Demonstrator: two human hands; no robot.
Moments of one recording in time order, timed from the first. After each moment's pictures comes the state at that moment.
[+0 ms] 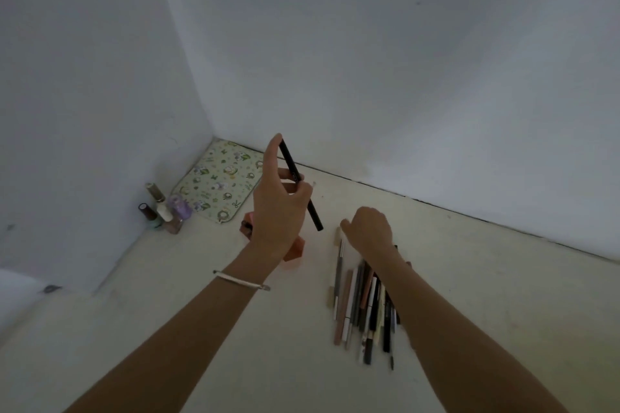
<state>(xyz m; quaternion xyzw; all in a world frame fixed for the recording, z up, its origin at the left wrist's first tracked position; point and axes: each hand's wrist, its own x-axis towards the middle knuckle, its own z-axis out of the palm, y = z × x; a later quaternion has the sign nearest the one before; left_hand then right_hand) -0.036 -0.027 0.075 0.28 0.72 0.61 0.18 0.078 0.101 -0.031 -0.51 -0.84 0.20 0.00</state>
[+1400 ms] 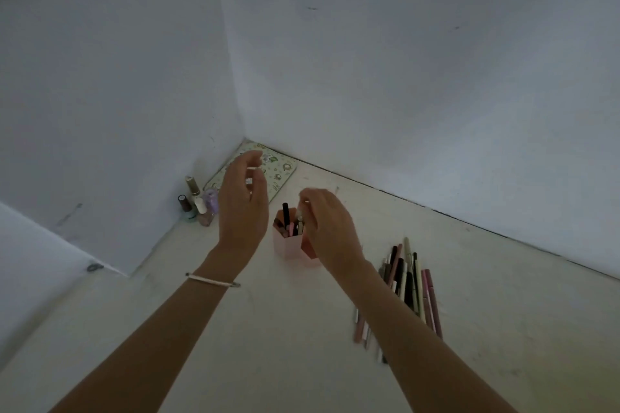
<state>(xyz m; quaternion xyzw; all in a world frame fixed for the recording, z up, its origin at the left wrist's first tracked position) -0.098 -0.095 0.067 0.29 0.75 0.59 -0.02 0.020 -0.007 0.040 -0.21 -0.90 0.24 0.30</state>
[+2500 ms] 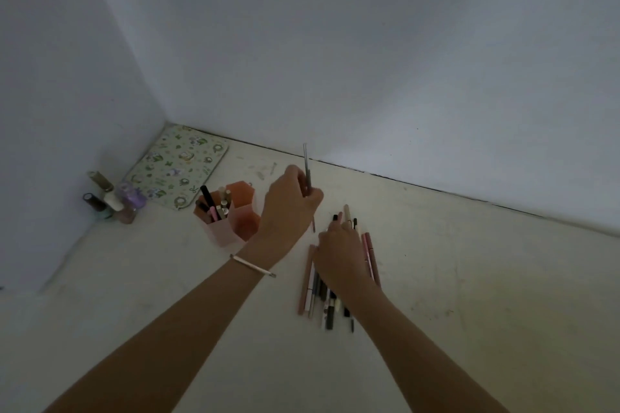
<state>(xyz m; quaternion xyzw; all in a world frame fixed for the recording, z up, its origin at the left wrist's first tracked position) 0.028 0.009 0.037 0.39 0.80 0.41 0.18 0.146 0.030 -0.022 -0.43 -0.90 0.10 -0.02</state>
